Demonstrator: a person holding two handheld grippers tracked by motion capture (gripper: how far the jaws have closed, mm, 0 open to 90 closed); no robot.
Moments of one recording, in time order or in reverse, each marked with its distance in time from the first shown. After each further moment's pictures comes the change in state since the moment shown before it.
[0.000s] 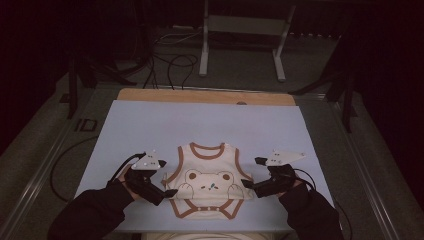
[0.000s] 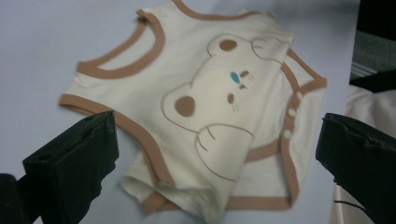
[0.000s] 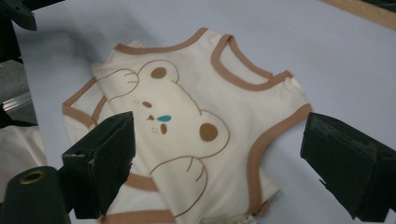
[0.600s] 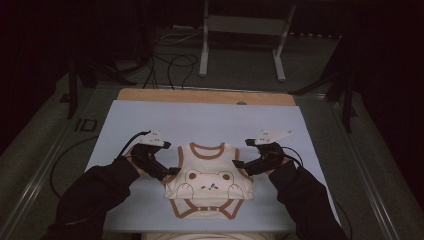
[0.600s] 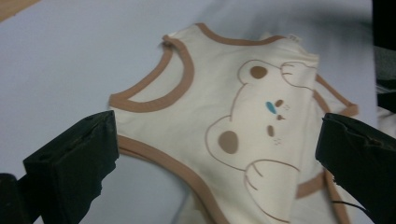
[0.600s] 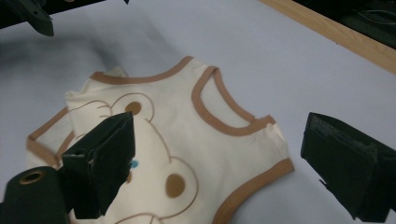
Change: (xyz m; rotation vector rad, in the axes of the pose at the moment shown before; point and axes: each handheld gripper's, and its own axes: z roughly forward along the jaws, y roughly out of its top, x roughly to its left) left arm 0.053 0.025 0.022 -0.006 -0.039 0.017; right arm -0.033 0.036 0.035 -0.012 0.027 -0.045
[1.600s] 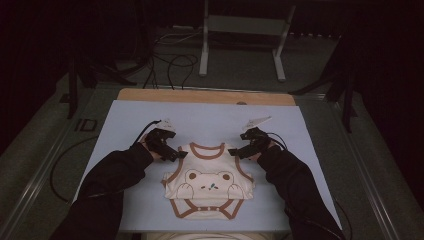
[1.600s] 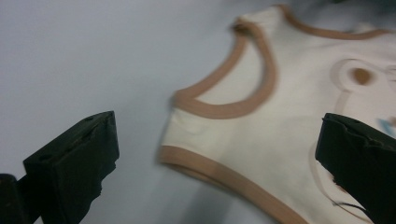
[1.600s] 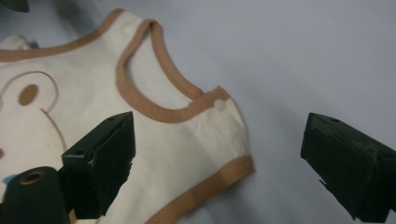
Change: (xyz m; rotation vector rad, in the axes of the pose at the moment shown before) left arm 0.060 -0.003 0.058 0.063 0.069 -0.097; right arm -0.067 -0.018 0.072 0.168 0.011 0.107
